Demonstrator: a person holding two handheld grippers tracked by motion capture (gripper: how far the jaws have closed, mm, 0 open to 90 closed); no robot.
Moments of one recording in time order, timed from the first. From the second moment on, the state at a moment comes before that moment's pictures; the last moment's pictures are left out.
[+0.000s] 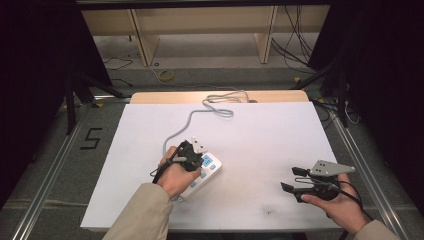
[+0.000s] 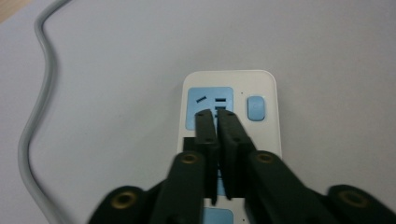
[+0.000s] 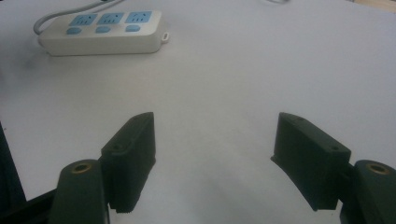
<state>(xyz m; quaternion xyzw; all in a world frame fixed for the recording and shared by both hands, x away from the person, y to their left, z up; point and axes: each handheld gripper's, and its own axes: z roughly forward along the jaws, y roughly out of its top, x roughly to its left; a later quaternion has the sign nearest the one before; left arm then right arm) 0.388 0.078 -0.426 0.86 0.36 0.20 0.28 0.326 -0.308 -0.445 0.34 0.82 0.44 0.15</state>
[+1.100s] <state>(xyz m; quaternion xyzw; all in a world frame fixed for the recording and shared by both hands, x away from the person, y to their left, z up) 0.390 0.099 -0.425 0.82 0.37 0.25 0.35 0.326 -0.309 -0.444 0.34 0.82 0.45 0.15</state>
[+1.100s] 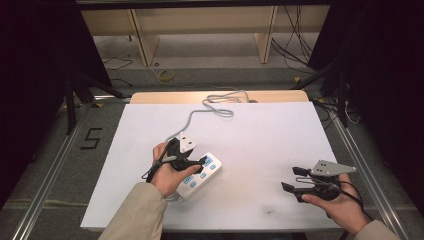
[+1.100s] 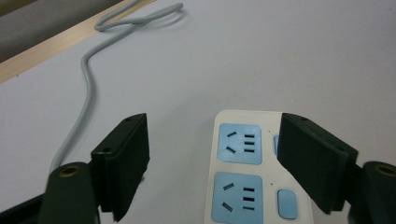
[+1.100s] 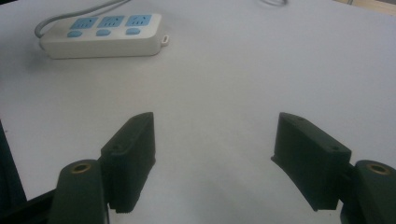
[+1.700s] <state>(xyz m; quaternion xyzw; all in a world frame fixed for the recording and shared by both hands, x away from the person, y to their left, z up) 0.379 0.112 -0.423 0.82 0.36 0.25 0.37 0.325 -0.309 -0.443 0.34 0.81 0.45 0.15</state>
